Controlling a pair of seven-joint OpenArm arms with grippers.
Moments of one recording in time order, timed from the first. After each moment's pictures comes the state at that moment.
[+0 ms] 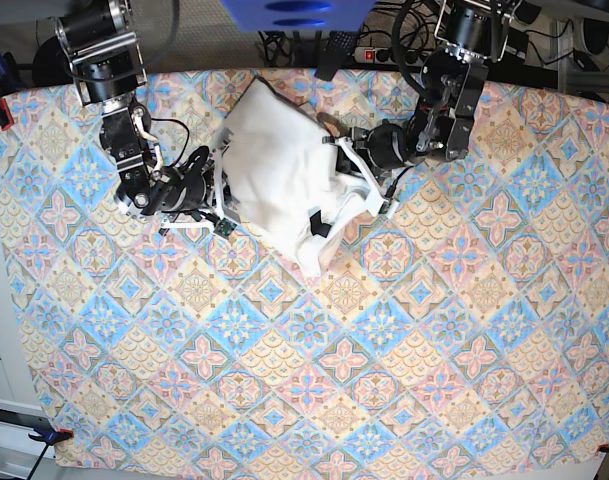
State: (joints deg) left arm 7.3 -10.4 13.3 79.5 -34.1 -9.1 47.2; right arm 1.4 16.1 -13.6 78.4 4.1 41.1 -48.8
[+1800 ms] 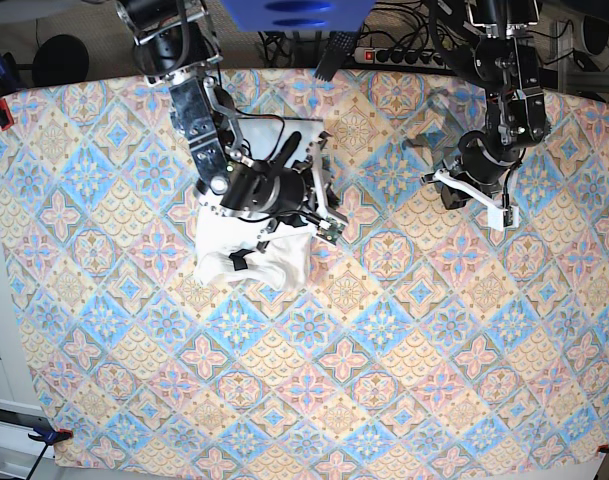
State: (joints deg) left arm 17.5 -9.7 -13.6 97.4 -31.6 -6.9 43.2; right arm 0.3 -1.8 -20.7 90.9 3.8 41.1 -53.5
